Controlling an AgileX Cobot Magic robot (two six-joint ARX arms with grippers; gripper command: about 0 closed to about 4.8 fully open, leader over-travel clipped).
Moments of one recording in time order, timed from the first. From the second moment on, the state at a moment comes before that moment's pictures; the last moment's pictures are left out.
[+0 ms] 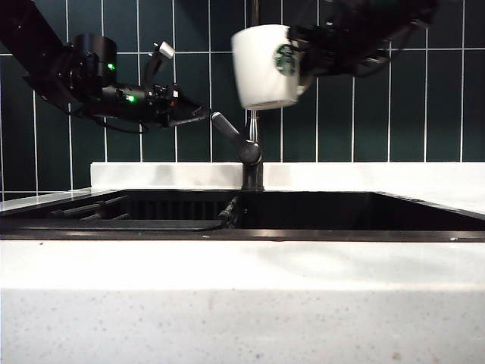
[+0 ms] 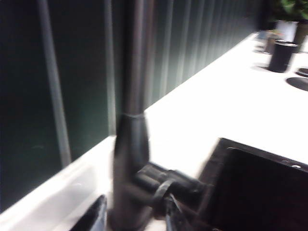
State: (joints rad) left arm -0.14 2.22 1.76 0.44 0.96 0.05; right arm 0.32 1.66 1.22 0.34 -0.16 -0.02
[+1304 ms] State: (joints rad) left arm -0.18 2.26 1.77 0.61 1.25 -0.11; right arm 0.32 1.69 1.34 0.28 -0.24 0.04
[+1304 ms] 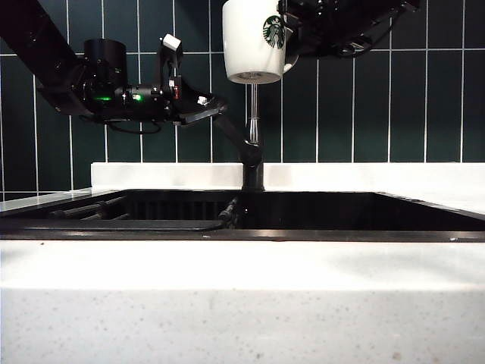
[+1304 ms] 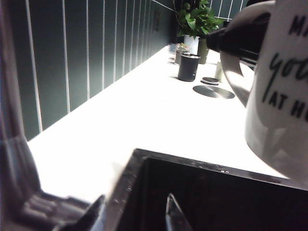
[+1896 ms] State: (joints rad) left arm -0.18 2.26 1.77 0.60 1.01 0.05; right arm 0.32 1.69 1.34 0.25 -0.24 0.04
